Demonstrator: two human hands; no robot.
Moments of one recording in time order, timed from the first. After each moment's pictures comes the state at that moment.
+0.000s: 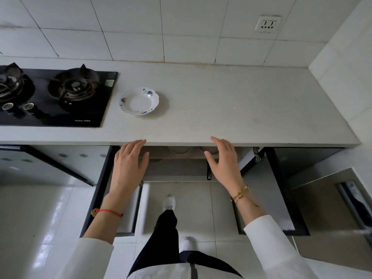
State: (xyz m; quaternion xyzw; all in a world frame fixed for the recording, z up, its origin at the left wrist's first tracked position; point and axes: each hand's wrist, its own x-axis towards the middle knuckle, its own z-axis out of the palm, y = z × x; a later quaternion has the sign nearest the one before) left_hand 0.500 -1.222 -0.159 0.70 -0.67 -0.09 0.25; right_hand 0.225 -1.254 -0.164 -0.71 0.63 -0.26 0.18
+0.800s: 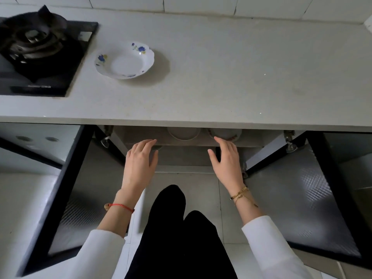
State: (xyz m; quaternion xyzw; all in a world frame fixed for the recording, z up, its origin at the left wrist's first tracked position) left_hand 0.490 -1.297 -0.393 0.70 -0.67 -0.11 0.23; right_hand 0.237 -1.324 -0.393 -0.69 0.65 -0.25 0.19
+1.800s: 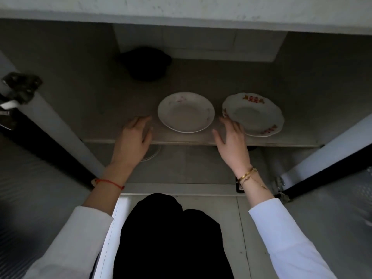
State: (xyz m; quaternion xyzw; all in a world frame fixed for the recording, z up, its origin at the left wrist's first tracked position) left_hand 0.514 -1.468 -0.680 0.65 -0.71 -0.03 0.29; right_hand 0.241 -1.486 -0.687 -0.71 0.62 -0.31 0.11
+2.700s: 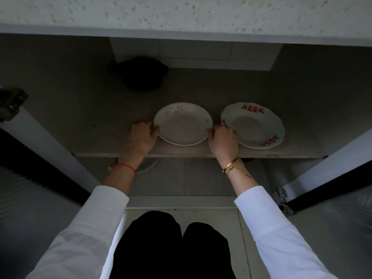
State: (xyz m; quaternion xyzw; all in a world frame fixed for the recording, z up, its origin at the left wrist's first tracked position) left_hand 0.493 -1.552 -0.692 0.72 -0.64 -0.13 0.24; right_hand 0.266 -1.543 -0.684 -0.69 0.70 -0.20 0.04
